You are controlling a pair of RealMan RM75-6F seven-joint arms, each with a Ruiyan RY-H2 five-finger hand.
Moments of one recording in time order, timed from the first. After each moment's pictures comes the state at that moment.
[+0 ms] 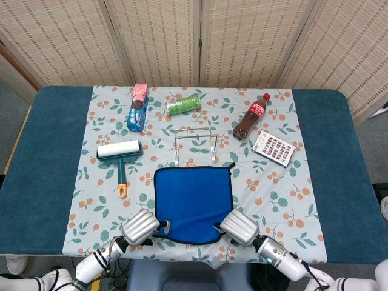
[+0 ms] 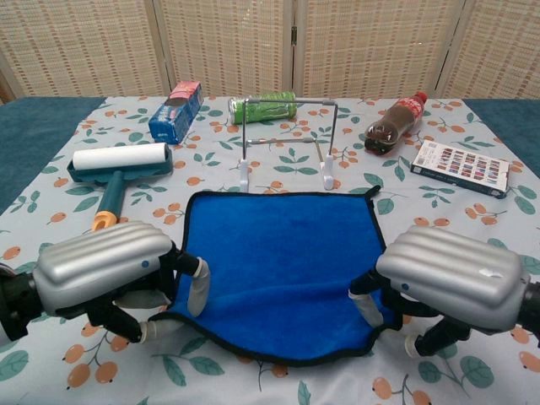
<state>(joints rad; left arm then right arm) -0.59 -1.61 0.11 -1.43 1.74 1.15 -0.04 0.51 -1.55 -0.12 -1.47 -1.76 1.09 -0.22</state>
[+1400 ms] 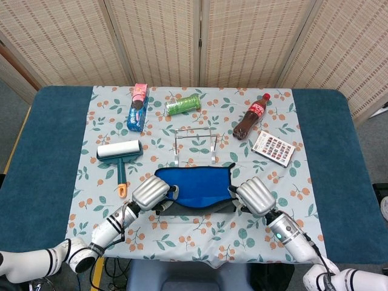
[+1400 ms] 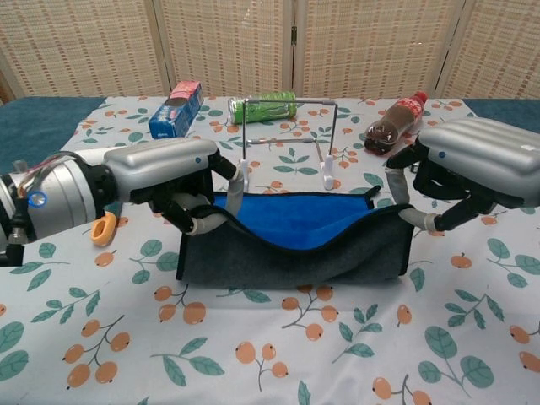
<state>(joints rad) -0.78 -1.58 -0.13 -1.45 1.49 0.91 0.02 0.52 -1.46 0.06 -1.55 -1.57 1.13 -0.25</state>
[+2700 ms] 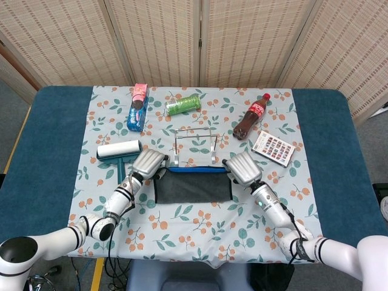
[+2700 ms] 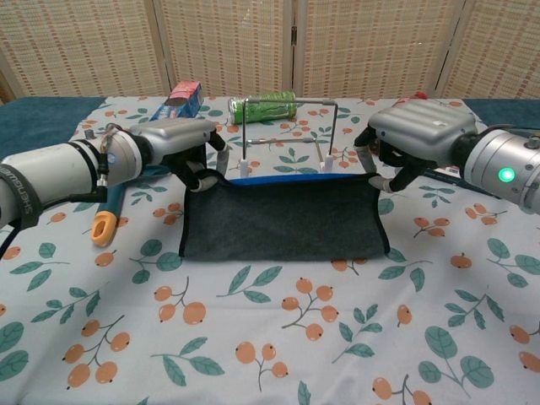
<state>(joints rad) -0.93 -1.74 -0.24 -1.05 1.18 0.75 0.16 0.72 -1.62 0.18 -1.23 -1.36 0.94 -0.36</state>
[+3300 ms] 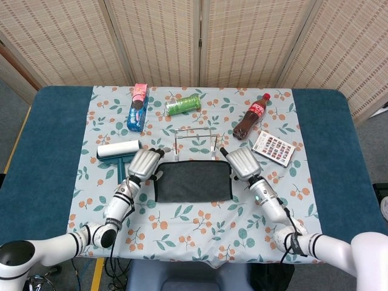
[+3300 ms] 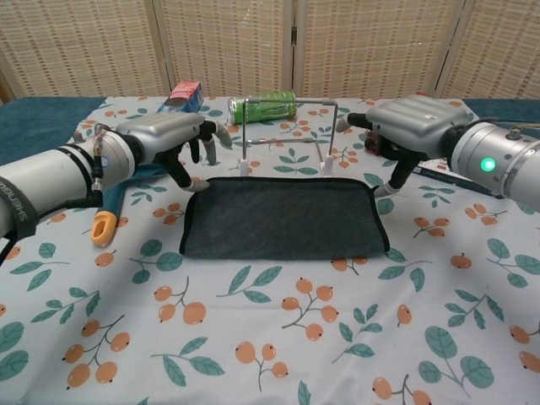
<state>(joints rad) -0.88 -1.74 -0.25 -1.17 1.06 0.90 0.33 0.75 -1.64 0.21 -1.21 -1.26 0.92 -0.43</state>
